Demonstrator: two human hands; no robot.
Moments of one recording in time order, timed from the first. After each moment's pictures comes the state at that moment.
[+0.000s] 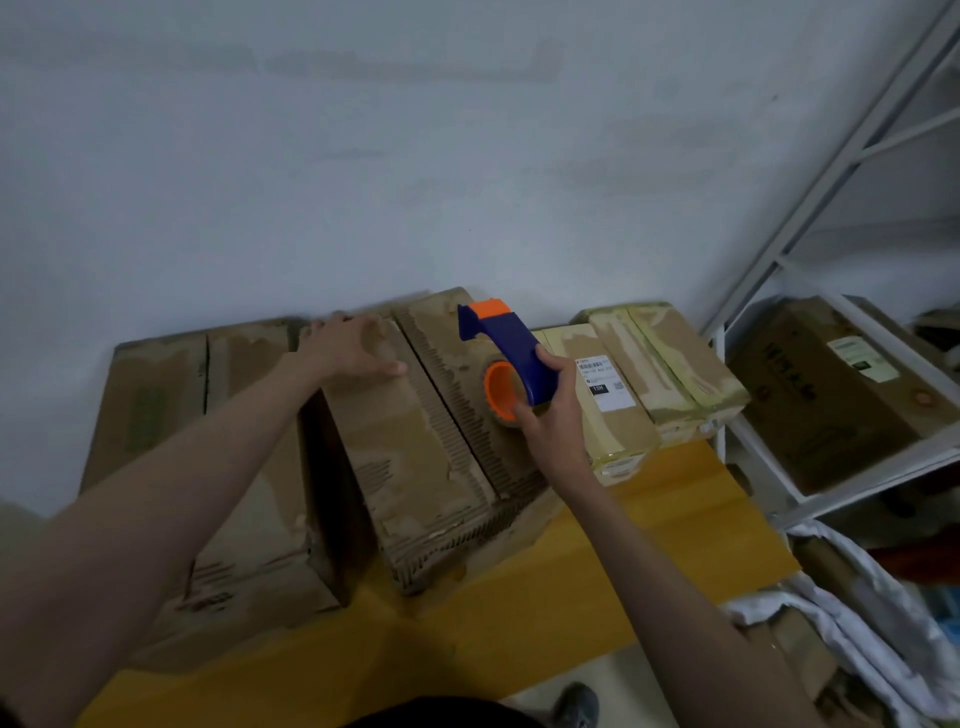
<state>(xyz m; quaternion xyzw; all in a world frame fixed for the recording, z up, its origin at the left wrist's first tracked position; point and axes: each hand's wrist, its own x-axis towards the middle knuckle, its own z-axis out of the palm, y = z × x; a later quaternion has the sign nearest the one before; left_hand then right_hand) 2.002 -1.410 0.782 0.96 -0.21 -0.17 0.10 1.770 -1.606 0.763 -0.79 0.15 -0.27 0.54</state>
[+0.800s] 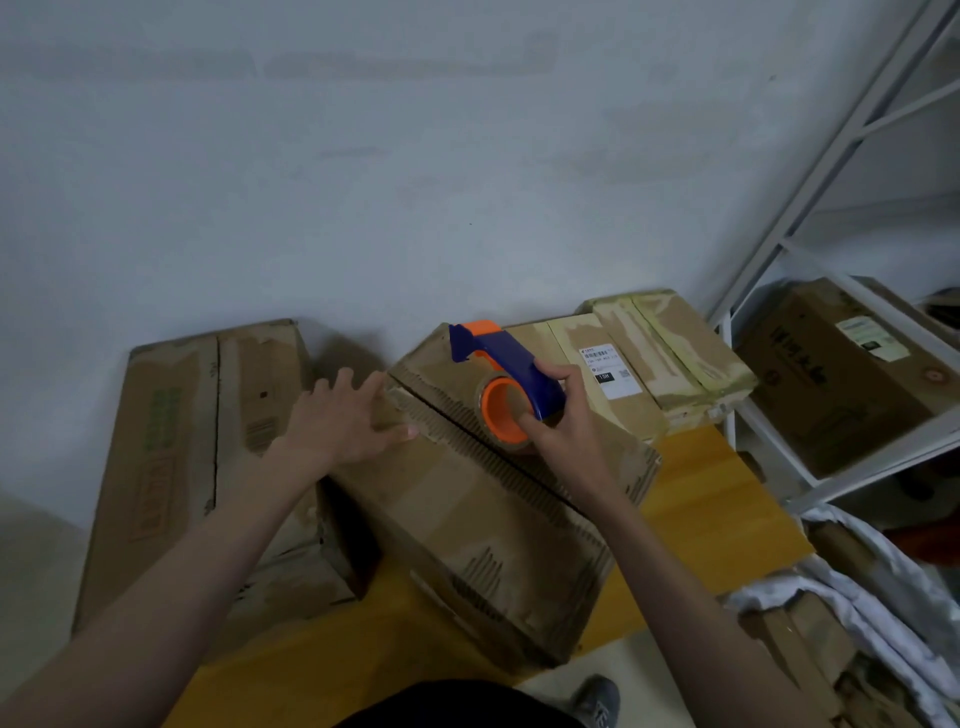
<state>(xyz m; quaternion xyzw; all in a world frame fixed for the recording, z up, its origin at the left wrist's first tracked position) 1.896 -1.373 0.777 0.95 -0.27 -0.13 -0.03 1.734 -1.591 0.773 -0.77 0.17 -0.21 0.58</state>
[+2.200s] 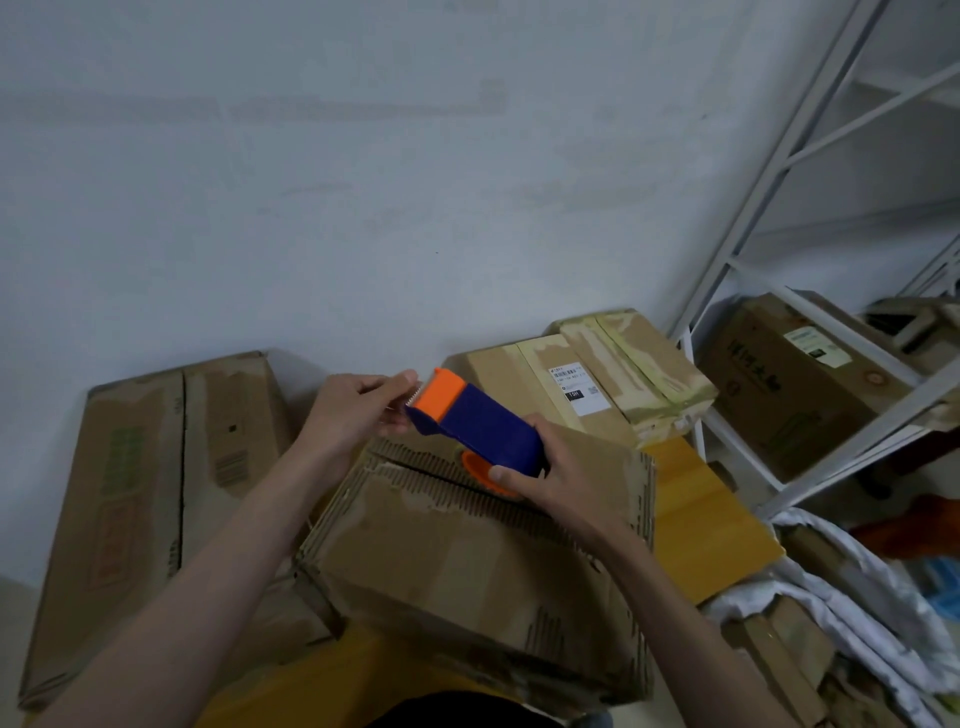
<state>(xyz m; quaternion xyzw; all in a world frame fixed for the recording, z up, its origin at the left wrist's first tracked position) 1.855 -1.414 0.834 0.74 -0.11 -0.22 0.62 1.691 -1.593 0.792 -0.78 0.14 -0.08 0.61</state>
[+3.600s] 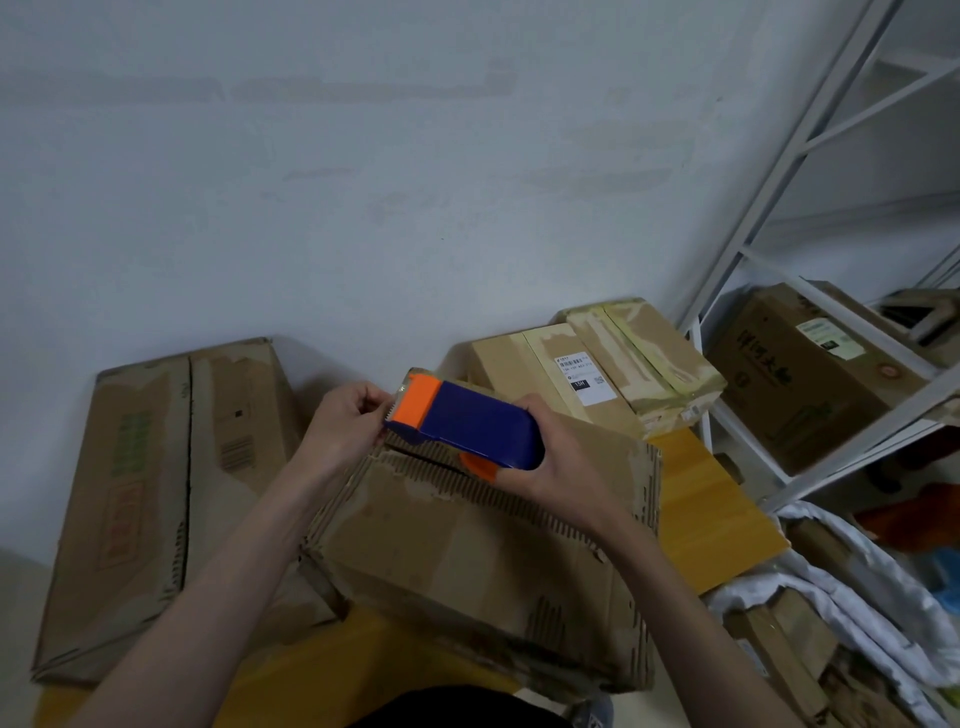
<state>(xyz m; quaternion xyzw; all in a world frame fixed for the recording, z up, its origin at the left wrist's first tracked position) 1.847 -1.401 0.812 0.80 -0.11 -0.18 0.56 1.694 -1.587 0.806 -0.84 0.09 -0.10 0.53</state>
